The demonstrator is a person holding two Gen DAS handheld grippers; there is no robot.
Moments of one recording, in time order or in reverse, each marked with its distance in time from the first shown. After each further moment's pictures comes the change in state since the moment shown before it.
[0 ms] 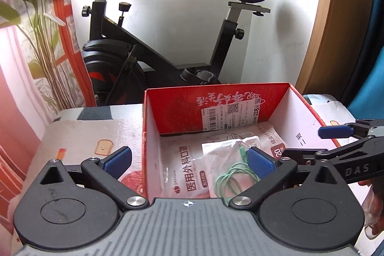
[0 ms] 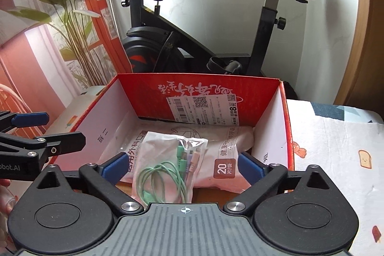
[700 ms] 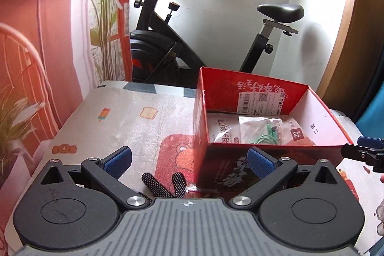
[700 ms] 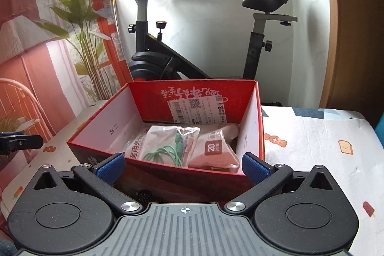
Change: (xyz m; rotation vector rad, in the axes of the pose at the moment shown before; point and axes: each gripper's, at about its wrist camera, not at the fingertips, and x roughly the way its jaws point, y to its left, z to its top) left arm -0.069 0.052 -0.090 -0.184 -0.064 0.081; right arm -0.069 -0.006 -0.078 -0.016 -0.167 -0.012
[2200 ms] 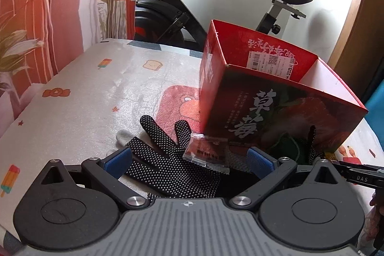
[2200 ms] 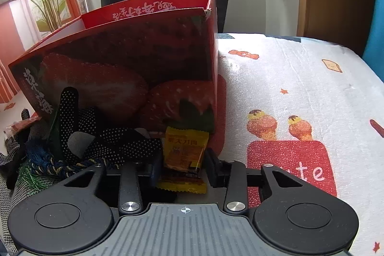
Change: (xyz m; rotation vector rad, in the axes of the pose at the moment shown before) left arm 0.030 0.012 -0.065 -0.055 0.067 -0.026; right arm 0.054 -0.047 -0.114 0.074 0.146 -0.107
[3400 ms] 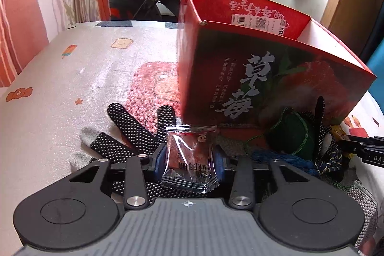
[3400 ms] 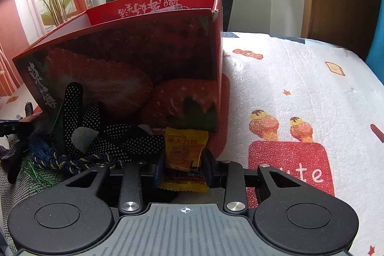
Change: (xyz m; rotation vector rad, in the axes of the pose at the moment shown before) left arm 0.050 -0.011 -0.004 0.089 0.125 -0.056; right arm -0.003 0.004 0.002 -0.034 0.016 0.000
